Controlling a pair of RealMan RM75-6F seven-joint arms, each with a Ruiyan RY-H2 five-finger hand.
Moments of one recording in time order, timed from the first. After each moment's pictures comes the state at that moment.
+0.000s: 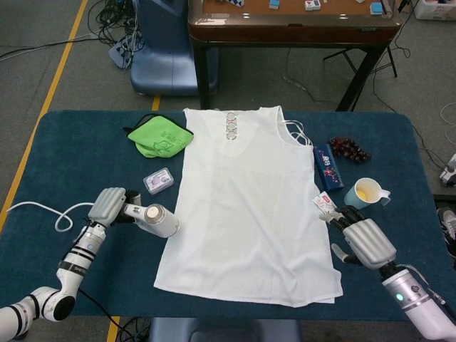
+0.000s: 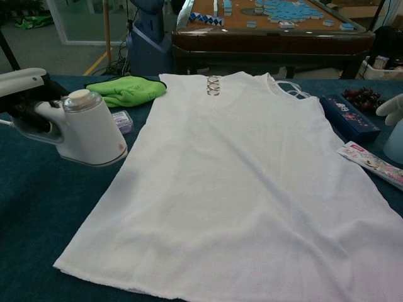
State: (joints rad) left arm -0.59 -1.43 -0.21 -1.40 1.30 1.00 -0.16; right arm 0.31 -1.04 0.00 -1.73 -1.67 1.14 -0.02
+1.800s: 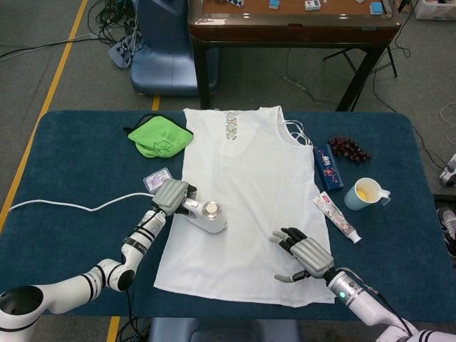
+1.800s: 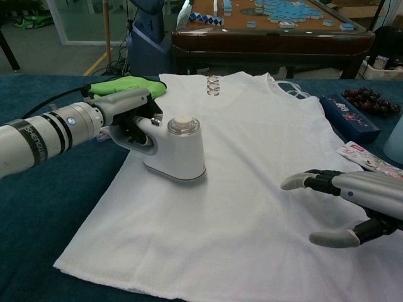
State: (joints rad) left arm -0.87 -1.77 -0.27 -1.07 1.19 0.82 -0.02; right arm 0.45 -1.46 -0.08 -1.39 -1.68 1.00 0.14
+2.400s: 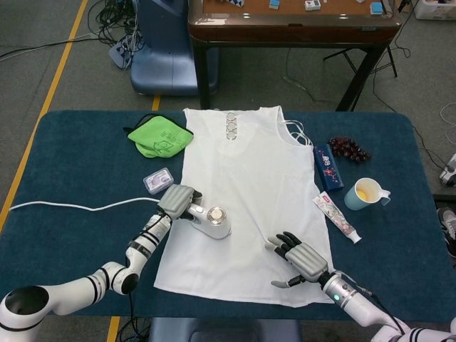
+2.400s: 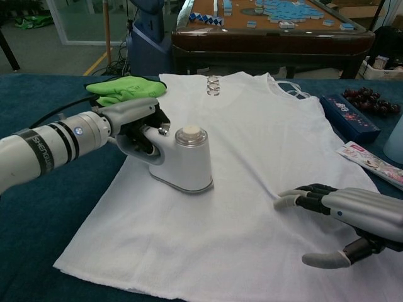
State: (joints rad) left arm -0.88 -1.81 -0.24 -1.06 1.21 0.83 -0.02; right arm 0.47 -1.52 -0.14 -1.31 -1.69 1.00 0.15
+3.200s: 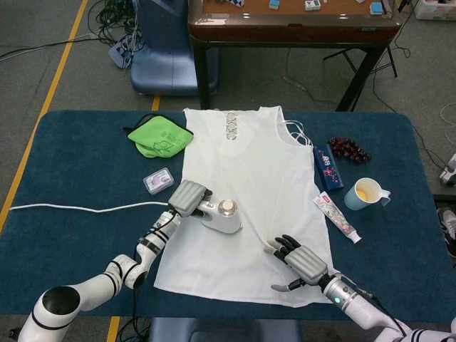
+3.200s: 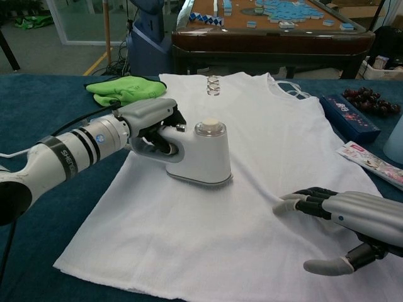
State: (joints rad) left arm -0.95 -1.97 -0.20 -0.73 1.39 0.90 -0.19; right arm 0.47 -1.51 -0.16 -1.33 -1.69 1.02 0.15
